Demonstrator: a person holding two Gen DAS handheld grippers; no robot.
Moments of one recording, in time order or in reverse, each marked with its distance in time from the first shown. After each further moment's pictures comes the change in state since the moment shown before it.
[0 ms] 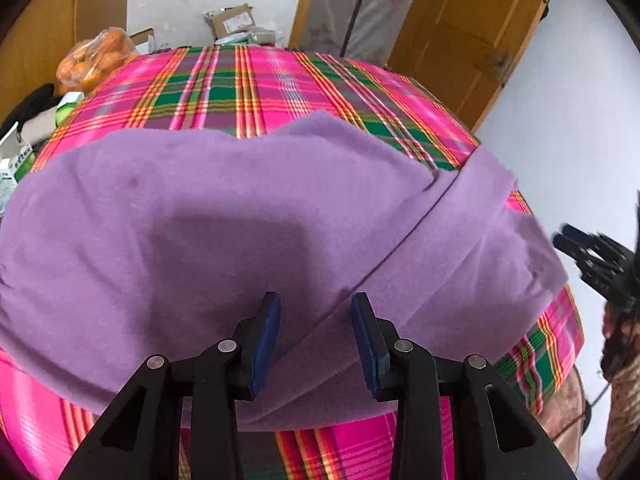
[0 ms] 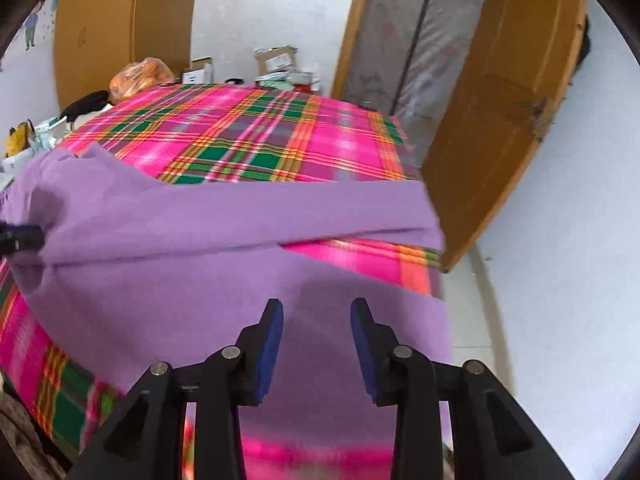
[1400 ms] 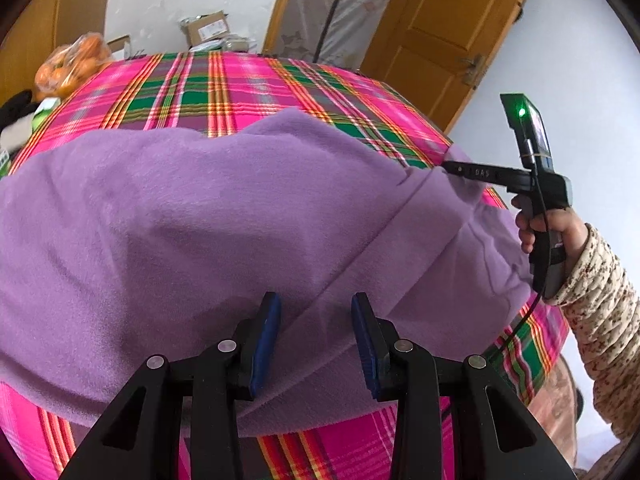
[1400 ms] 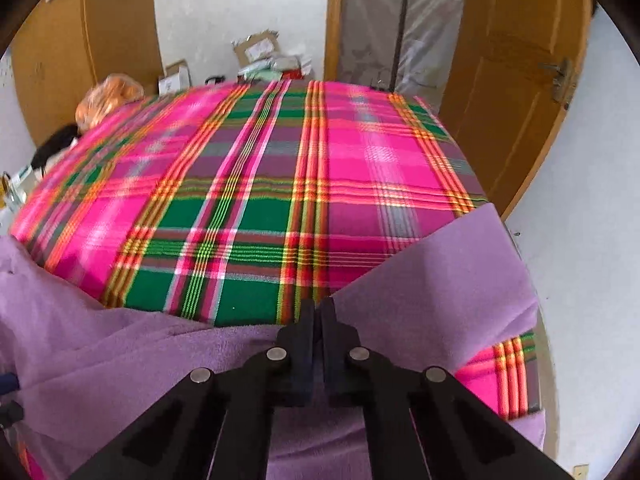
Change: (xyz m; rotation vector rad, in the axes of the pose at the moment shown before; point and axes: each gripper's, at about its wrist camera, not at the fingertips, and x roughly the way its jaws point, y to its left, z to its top) left arm 0.002 -0.003 -0.004 0.060 -0.042 -0.081; right arm 0.102 0.020 0.086 0.160 0.060 0.036
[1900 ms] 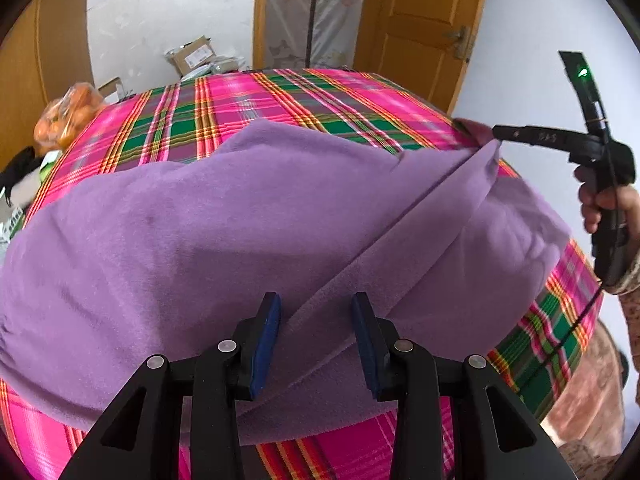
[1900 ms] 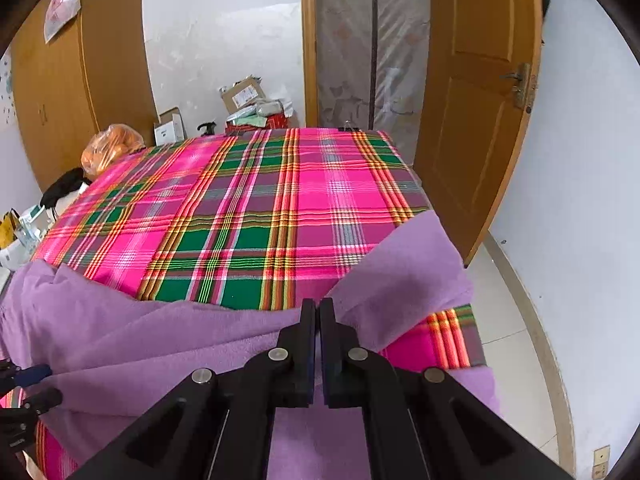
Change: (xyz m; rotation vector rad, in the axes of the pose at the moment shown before) left arm 0.005 -0.025 -0.004 0.147 -0.011 0.114; right arm -0.077 -0.030 -0.028 0.091 -0.139 -0.001
